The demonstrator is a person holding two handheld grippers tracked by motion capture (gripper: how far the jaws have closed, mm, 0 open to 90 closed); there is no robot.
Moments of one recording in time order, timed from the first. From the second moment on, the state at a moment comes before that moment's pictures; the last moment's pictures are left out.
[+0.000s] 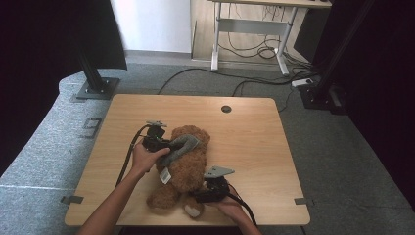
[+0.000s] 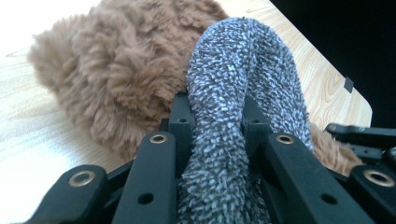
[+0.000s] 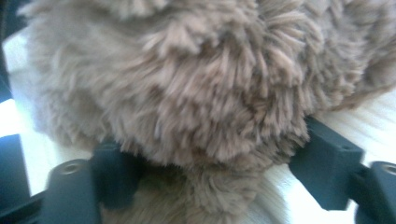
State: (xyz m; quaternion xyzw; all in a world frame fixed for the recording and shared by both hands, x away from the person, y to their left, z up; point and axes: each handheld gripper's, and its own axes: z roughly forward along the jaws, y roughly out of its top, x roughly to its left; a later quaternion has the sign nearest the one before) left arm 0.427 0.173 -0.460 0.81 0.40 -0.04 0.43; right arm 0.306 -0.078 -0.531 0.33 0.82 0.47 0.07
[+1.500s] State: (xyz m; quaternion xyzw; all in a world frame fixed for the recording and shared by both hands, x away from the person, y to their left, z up) left arm 0.445 0.121 -0.430 0.84 0.37 0.02 0.41; right arm 0.299 -0.086 -0.527 0.27 0.84 0.47 0.08
